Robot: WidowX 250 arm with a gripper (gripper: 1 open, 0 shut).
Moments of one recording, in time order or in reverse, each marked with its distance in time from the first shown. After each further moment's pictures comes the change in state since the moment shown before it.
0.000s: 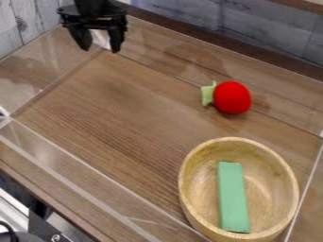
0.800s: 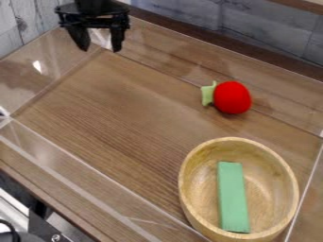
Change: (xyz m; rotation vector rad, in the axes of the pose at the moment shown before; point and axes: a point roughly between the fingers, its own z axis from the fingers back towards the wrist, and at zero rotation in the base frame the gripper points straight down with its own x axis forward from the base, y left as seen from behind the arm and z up) arm -0.007 -0.016 0.015 0.029 -0.006 0.078
